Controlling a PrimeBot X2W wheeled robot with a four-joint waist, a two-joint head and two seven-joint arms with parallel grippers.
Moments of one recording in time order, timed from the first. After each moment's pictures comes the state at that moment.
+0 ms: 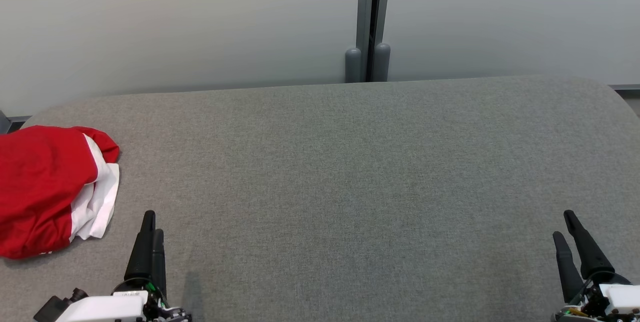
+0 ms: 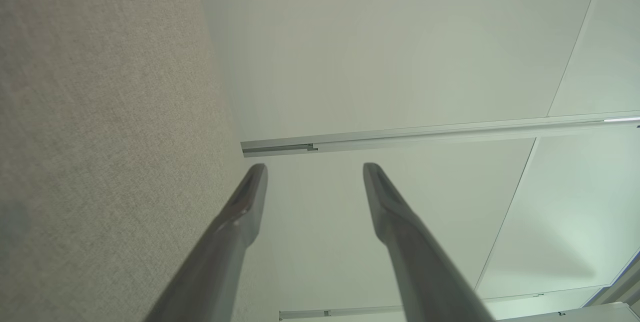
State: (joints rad) left arm 0.04 0.04 0.00 0.15 -1.62 -0.13 -0.02; right arm 0.01 -0.03 -0.18 0.20 1.59 0.13 0.18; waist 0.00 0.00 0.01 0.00
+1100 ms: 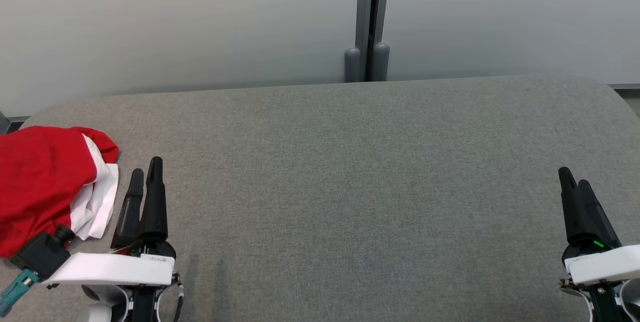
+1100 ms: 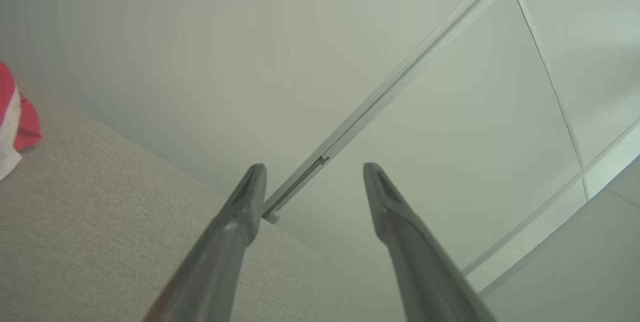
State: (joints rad) left arm -0.07 0.08 -0.02 0.08 -0.97 -0.13 -0.12; right arm -0.05 -0.11 -0.08 0.08 0.90 0.13 0.00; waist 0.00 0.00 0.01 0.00
